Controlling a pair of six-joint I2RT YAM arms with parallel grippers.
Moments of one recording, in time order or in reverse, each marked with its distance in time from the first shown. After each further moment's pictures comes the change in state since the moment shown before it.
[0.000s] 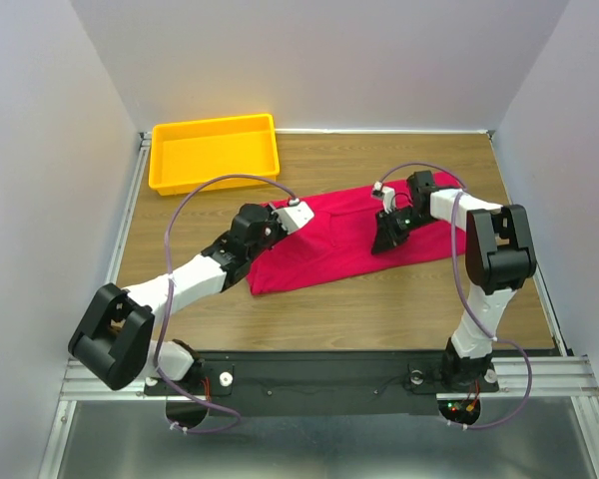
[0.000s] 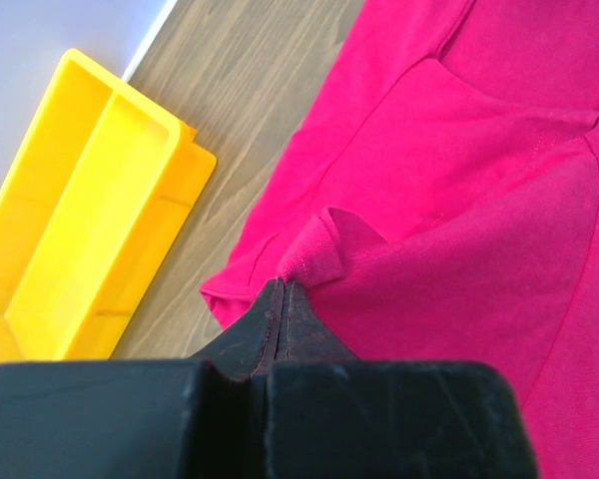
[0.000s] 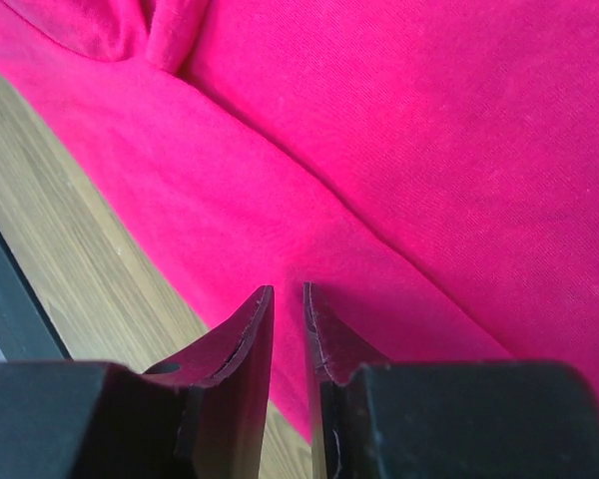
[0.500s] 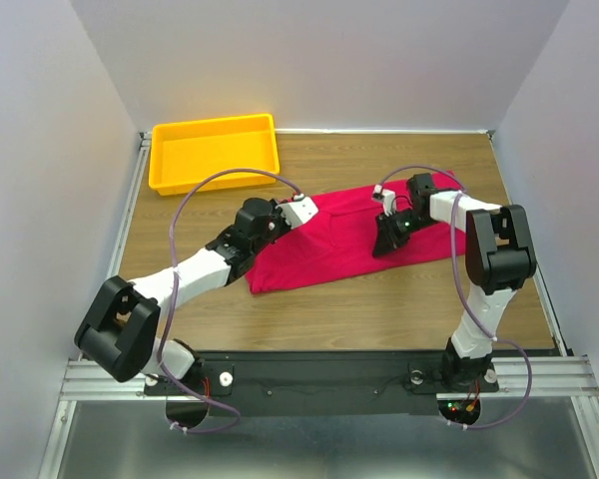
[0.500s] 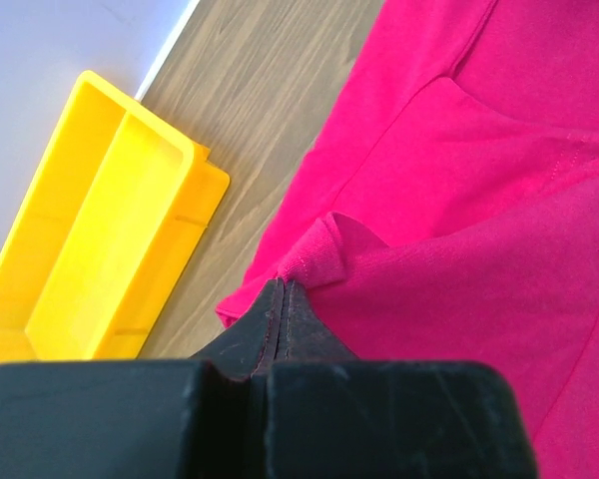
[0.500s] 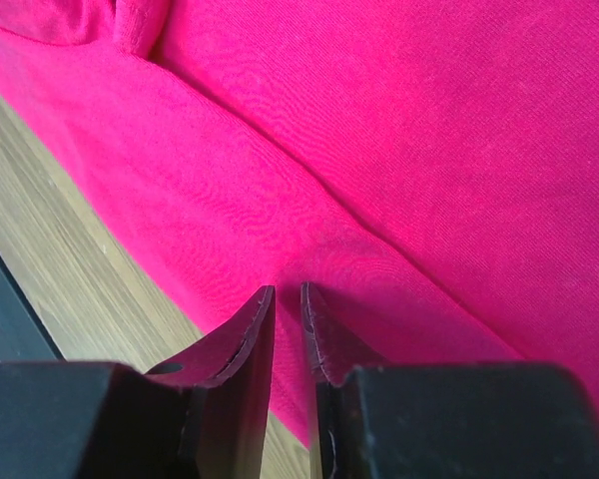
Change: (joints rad) left arm 0.000 0.052 0.051 0.010 -0.001 0.035; right arm 0.008 0.001 -0.025 0.014 0.037 0.019
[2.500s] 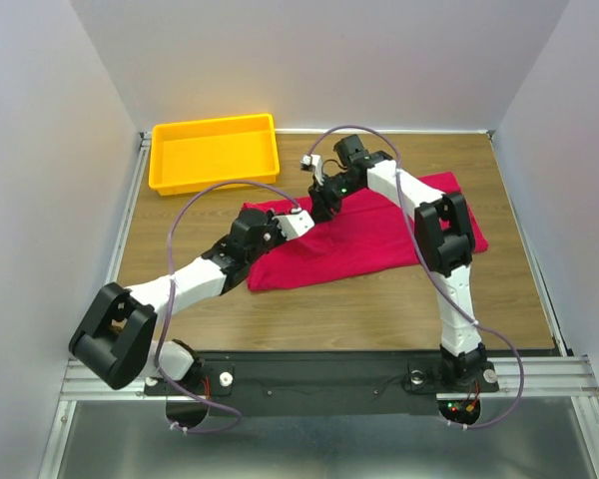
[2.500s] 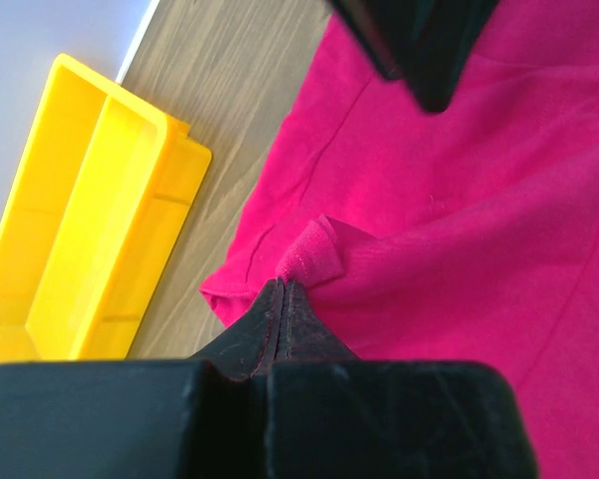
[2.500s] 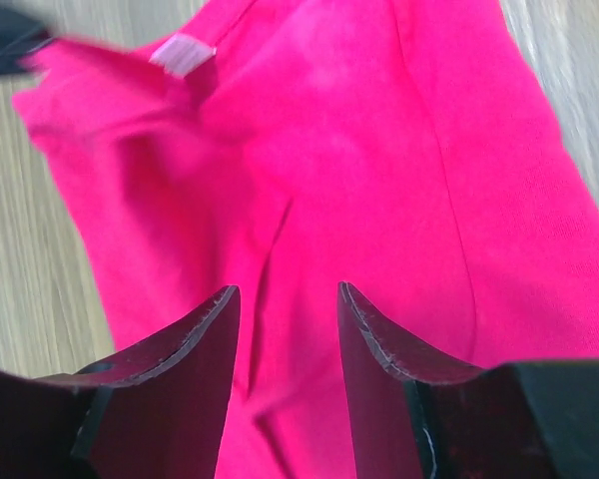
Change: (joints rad) left arm 0.004 -0.013 -0.077 0.024 0.012 0.053; right arm 0.294 0.311 0.679 -0.111 -0.101 -0.138
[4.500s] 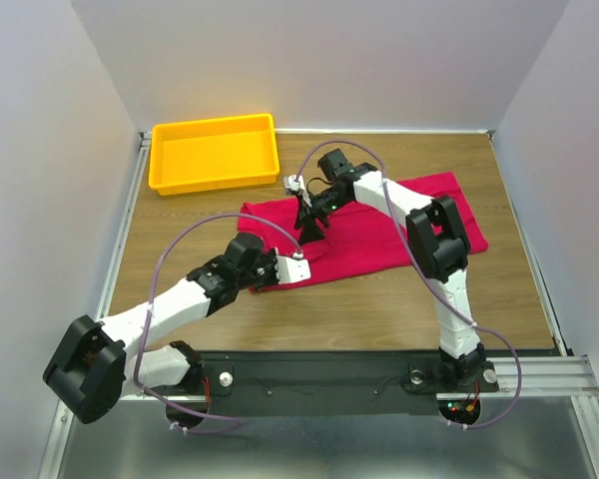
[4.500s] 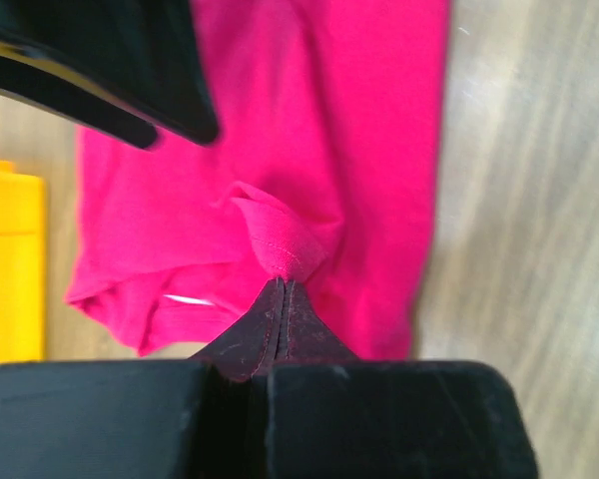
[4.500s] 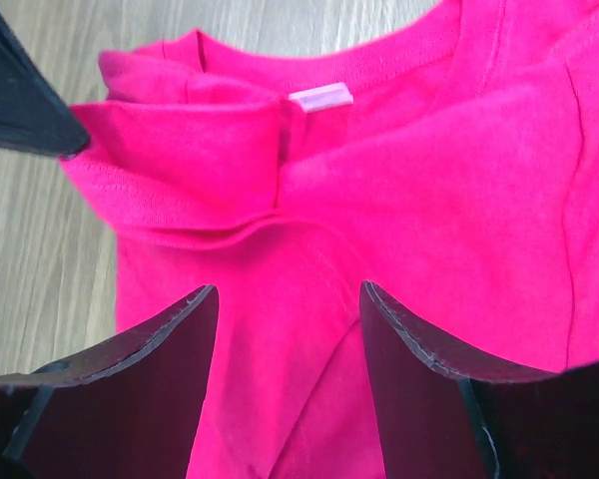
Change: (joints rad) left arm -0.063 -0.257 -0.143 -0.343 0.249 0.139; right arm 0.116 0.014 -0.048 0.013 -0.127 -0.289
